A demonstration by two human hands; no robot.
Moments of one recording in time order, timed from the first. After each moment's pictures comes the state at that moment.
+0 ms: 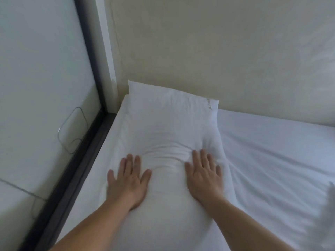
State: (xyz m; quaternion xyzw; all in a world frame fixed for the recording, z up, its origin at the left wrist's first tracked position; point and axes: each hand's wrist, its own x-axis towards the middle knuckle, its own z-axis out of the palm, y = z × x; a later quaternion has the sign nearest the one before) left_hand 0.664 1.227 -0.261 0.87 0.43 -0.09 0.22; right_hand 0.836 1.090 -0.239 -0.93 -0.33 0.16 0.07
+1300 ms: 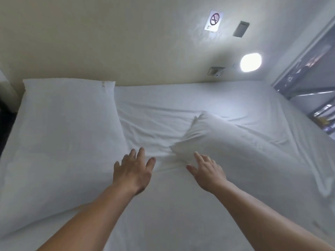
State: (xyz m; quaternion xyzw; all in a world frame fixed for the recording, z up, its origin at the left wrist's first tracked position) left_hand 0.701 0.866 -0.077 0.92 0.25 -0.10 0.27; right_hand 0.817 0.659 -0.088 -0.97 -0.17 0.18 0.03
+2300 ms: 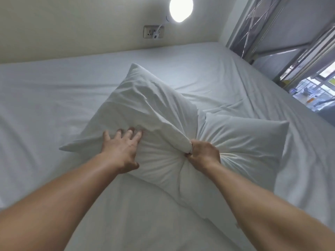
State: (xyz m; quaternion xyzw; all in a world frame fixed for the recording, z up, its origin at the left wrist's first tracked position) left_hand 0.904 0.608 -0.166 0.98 0.04 -0.17 -0.03; right_hand 0.977 0.368 -0.199 -0.99 -0.10 0.07 0.04
